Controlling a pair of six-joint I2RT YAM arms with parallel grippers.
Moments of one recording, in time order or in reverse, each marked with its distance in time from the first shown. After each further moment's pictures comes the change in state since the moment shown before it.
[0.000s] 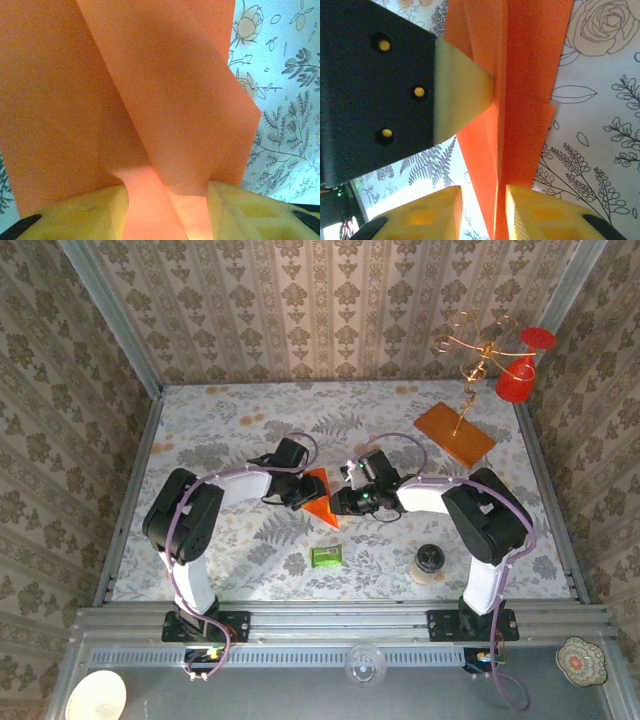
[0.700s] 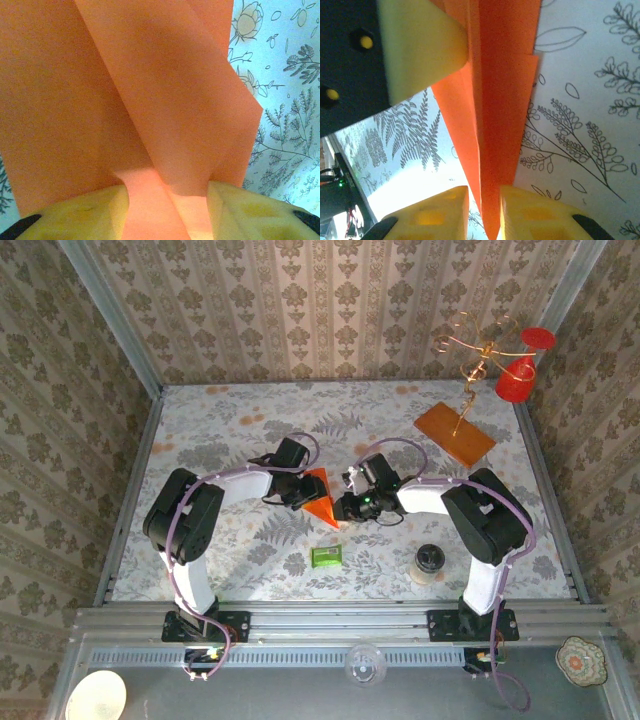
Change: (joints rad) left arm -0.005 0.003 0.006 -0.011 -0.009 0.014; right arm 0.000 0.000 -0.016 -0.066 -0.023 0.021
